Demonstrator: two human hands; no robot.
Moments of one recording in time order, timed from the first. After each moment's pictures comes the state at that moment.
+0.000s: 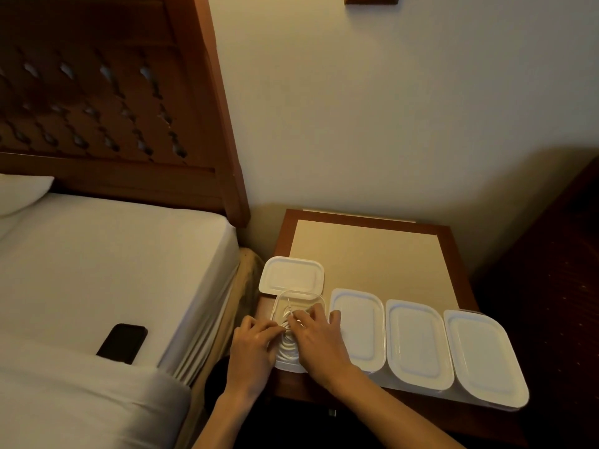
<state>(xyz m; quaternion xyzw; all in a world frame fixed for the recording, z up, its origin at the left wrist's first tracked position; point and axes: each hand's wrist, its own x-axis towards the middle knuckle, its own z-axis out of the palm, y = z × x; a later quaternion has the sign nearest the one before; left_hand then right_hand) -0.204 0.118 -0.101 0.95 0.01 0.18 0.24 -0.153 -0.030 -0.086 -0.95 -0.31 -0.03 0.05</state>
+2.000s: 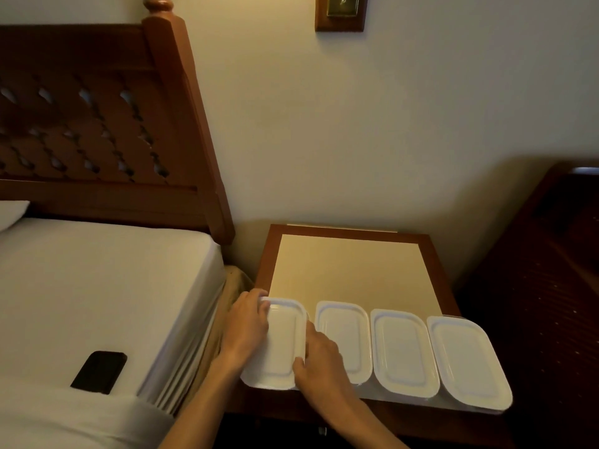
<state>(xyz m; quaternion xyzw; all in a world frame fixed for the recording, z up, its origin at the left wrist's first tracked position) -0.135 0.116 -0.061 0.92 0.12 0.10 0.36 -0.184 -0.048 -0.041 -0.90 -0.07 0.11 0.42</state>
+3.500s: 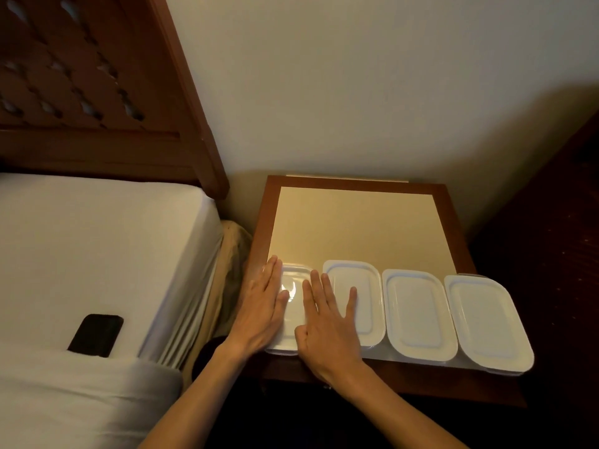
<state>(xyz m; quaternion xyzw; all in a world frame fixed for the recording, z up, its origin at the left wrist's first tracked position) -0.151 0.107 -0.112 0.95 -0.03 -0.03 0.30 -0.166 -0.050 -0.113 -0.98 -0.17 -0.01 0.09</state>
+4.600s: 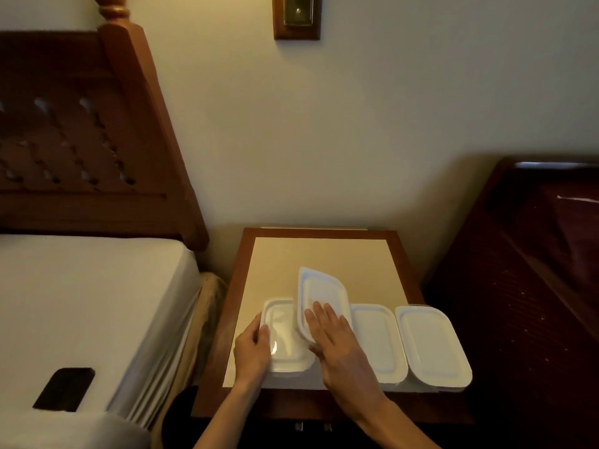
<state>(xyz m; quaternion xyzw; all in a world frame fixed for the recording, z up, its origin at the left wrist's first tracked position) -0.160 0.040 -0.096 0.76 0.20 0.09 0.62 -0.179 -0.138 -0.065 -0.93 -0.26 -0.09 0.24</state>
